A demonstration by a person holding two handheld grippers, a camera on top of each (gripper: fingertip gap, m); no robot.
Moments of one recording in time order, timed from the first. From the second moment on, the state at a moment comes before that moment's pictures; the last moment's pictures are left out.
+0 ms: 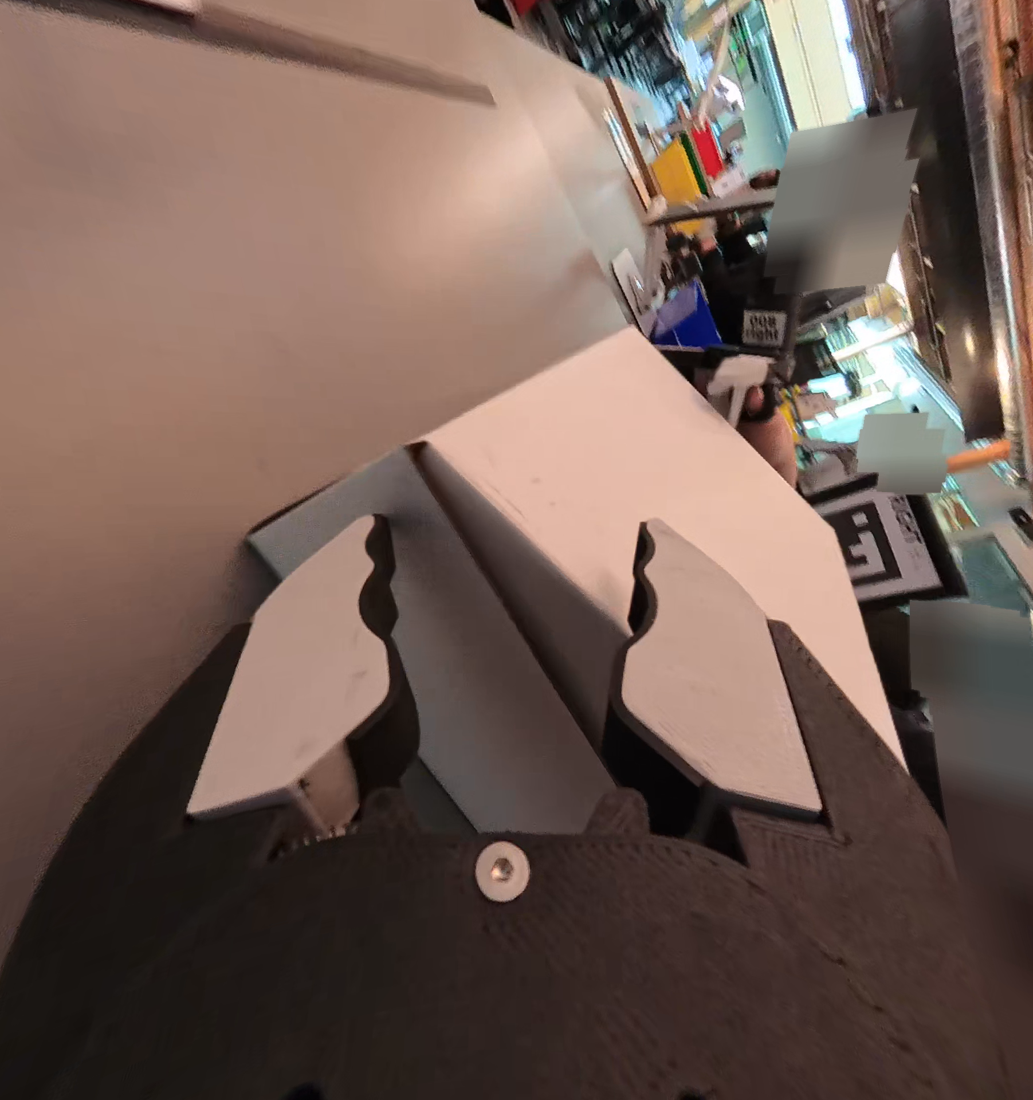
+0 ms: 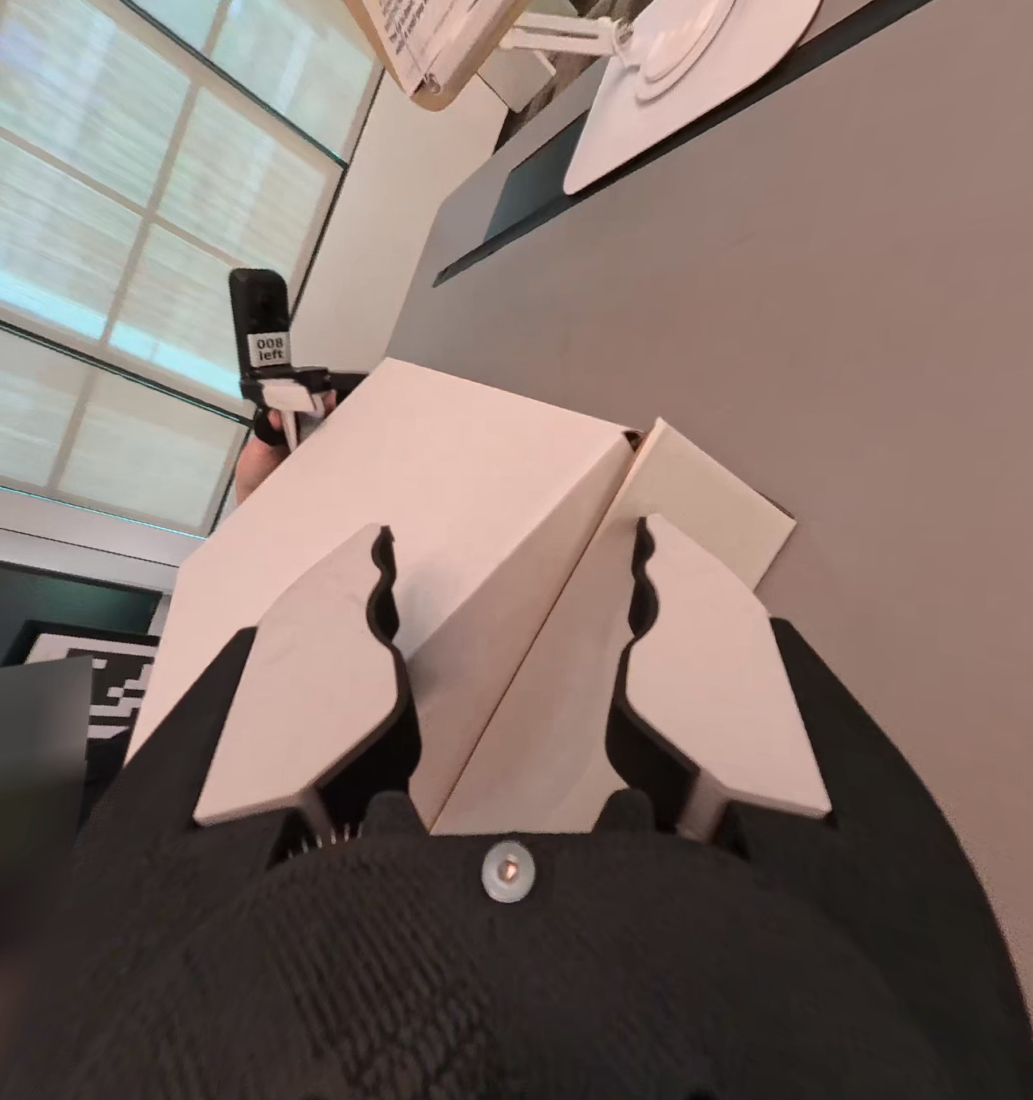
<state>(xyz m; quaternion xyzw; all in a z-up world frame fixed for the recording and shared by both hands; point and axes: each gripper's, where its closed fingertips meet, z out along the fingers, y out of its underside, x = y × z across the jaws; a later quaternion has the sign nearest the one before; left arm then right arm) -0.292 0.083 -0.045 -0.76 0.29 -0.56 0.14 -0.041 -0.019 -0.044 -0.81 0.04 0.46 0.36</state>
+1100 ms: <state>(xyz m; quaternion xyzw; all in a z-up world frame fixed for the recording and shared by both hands) -0.295 0.071 -0.057 -0.78 0.38 -0.48 0.16 -0.055 -0.032 -0.055 -0.85 -0.07 0.39 0.36</state>
